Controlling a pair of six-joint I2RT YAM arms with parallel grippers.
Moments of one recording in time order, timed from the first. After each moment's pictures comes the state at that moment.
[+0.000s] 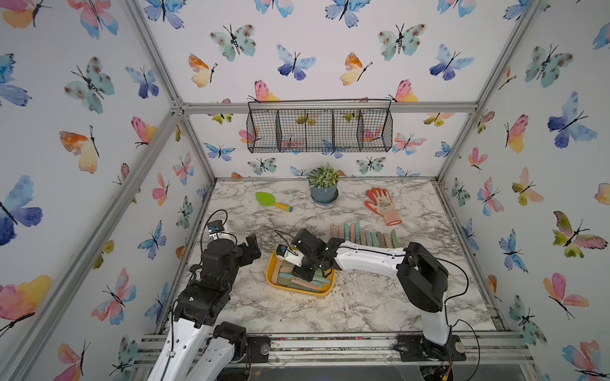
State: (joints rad) left arm -0.31 0.60 0.76 -0.62 -0.31 -0.43; right arm 1.10 2.03 1.48 -0.48 -0.11 -0.23
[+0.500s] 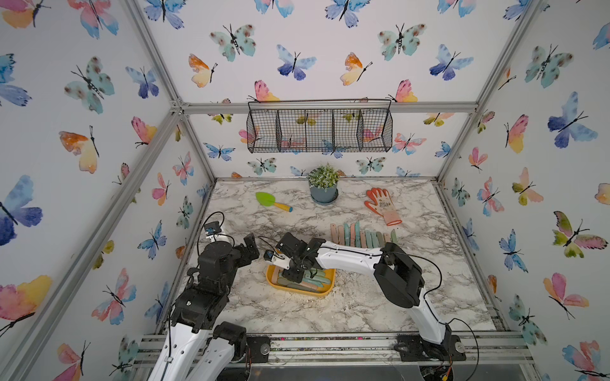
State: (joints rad) left arm -0.31 0.58 0.76 -0.62 -0.32 -0.43; right arm 1.13 2.20 1.69 -0.61 -0.04 -0.26
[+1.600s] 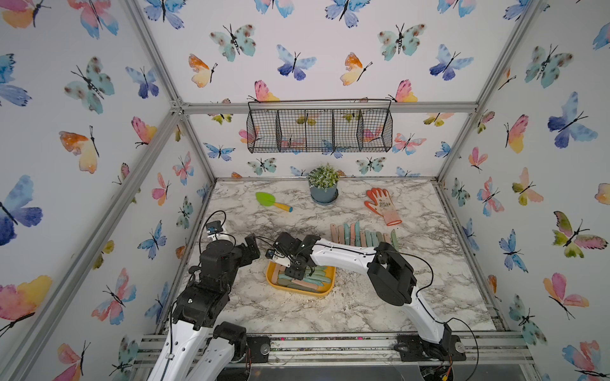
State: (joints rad) left arm -0.31 0.60 0.76 -0.63 -0.31 -0.43; right arm 1.12 2.28 1.83 -0.78 0.09 -0.26
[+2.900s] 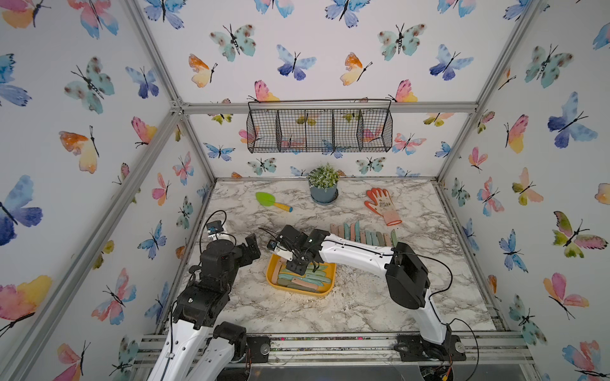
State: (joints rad) left arm -0.31 0.60 0.76 -0.63 -0.30 -0.43; right arm 1.12 2.13 1.78 -0.81 0.12 -0.18
